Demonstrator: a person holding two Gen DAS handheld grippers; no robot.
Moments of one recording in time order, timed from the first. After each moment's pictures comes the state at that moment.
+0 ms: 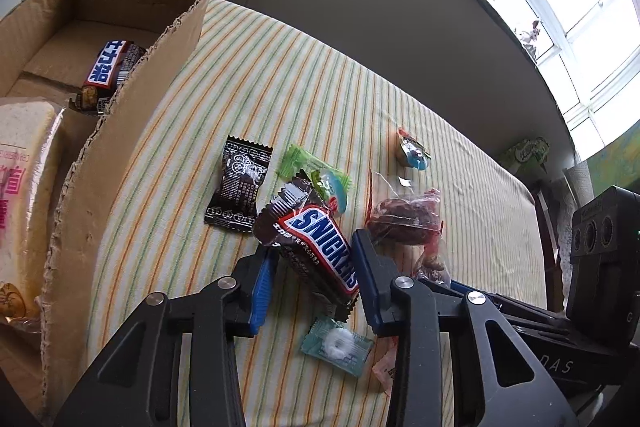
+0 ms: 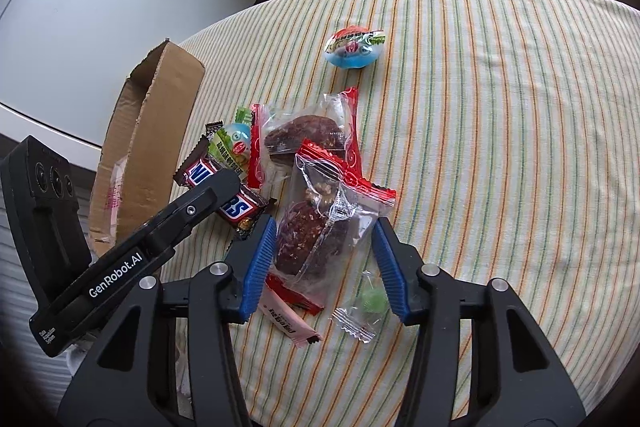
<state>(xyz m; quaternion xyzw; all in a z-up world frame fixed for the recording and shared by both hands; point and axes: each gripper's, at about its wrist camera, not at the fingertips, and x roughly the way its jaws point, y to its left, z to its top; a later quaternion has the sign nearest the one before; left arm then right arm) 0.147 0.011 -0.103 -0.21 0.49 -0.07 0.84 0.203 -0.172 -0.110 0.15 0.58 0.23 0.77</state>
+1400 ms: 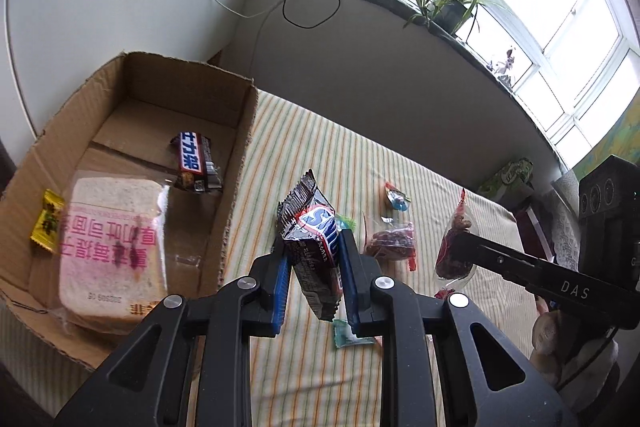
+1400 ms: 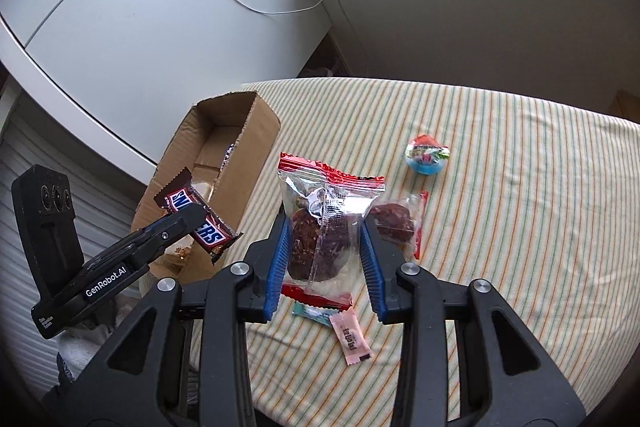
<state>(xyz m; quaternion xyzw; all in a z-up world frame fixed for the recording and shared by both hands) 0.111 0.059 -0.037 -0.20 0.41 -0.06 0.89 0.189 -0.156 -0.015 0.10 0.48 0.27 0.83</state>
